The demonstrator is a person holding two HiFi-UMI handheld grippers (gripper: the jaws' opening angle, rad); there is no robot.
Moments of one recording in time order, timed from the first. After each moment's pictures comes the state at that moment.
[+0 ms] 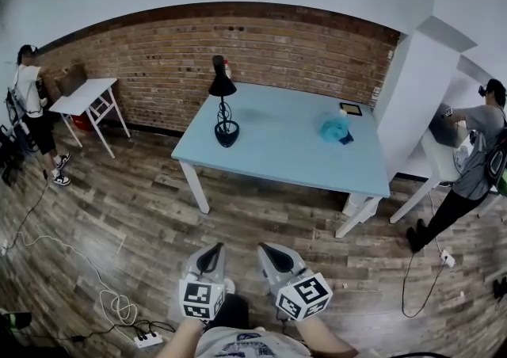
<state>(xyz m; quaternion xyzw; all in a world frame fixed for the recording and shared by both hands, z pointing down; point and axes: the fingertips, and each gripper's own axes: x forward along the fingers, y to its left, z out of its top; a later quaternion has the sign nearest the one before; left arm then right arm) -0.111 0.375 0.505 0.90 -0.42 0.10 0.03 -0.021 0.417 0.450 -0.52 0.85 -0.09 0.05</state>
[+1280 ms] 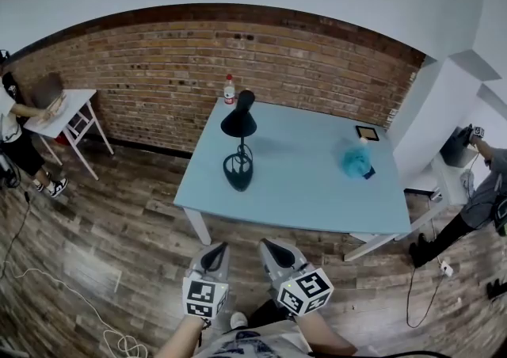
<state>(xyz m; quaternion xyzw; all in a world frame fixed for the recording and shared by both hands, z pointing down) -0.149 0.055 0.514 0.93 -0.36 0.10 0.04 -0.069 0.089 0.456 -0.55 0.83 -0.11 0.03</state>
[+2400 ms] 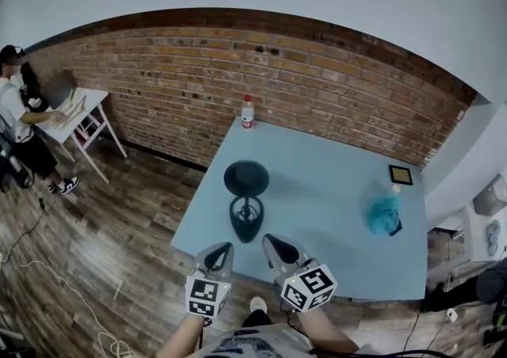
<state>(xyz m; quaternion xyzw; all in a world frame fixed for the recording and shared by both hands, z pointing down) -0.051 -0.172 0.525 0.90 -0.41 0.14 0.05 0.035 -0.163 0.454 -0.49 0.87 -0.12 0.03</state>
